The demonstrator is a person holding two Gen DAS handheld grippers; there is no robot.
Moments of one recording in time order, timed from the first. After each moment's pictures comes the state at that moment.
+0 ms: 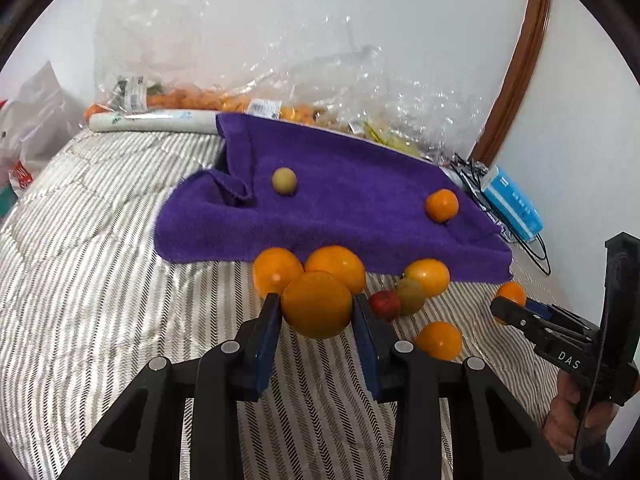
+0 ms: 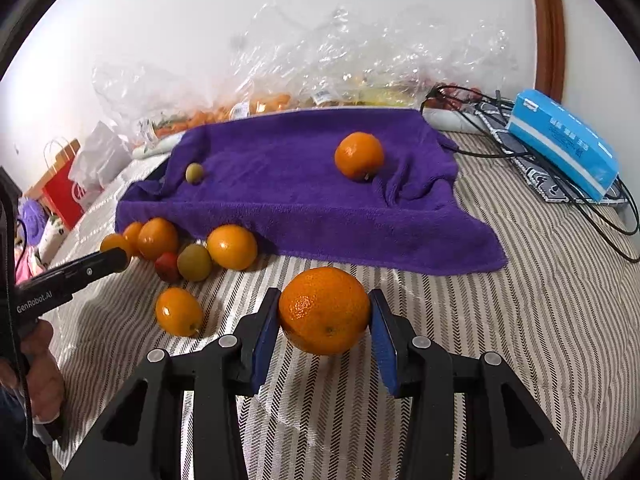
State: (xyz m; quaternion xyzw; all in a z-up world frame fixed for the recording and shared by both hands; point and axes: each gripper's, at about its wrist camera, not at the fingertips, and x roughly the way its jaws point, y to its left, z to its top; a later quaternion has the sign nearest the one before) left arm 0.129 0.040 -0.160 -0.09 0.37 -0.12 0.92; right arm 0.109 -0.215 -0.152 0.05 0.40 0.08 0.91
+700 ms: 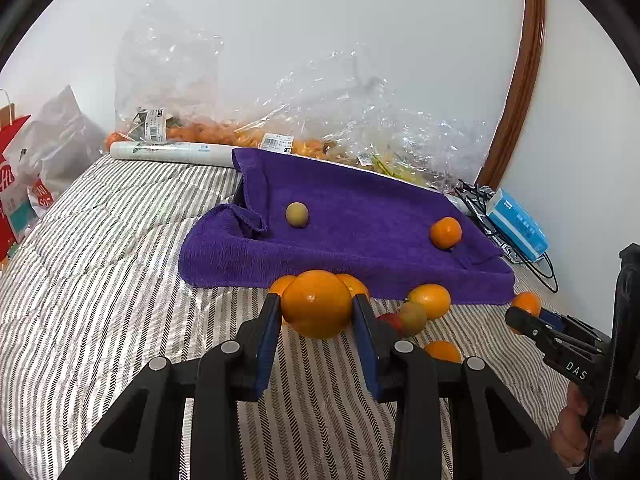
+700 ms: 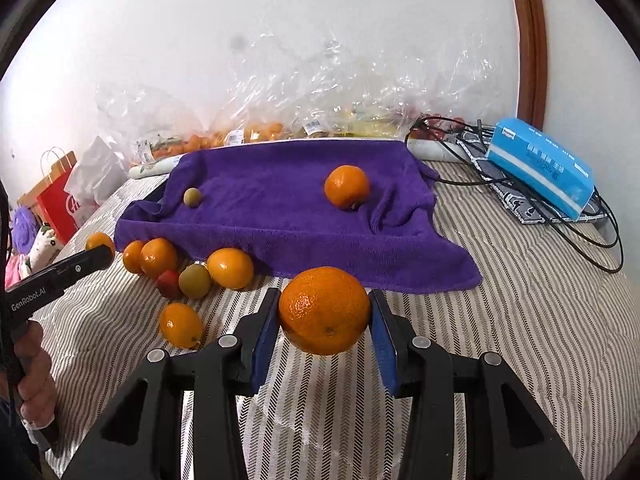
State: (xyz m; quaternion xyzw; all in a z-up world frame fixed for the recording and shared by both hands) left arm 0.116 0.043 -0.149 -0.09 0.32 -0.10 0.94; right arm 0.096 -0.213 -0.140 0.03 0.36 0.06 0.93
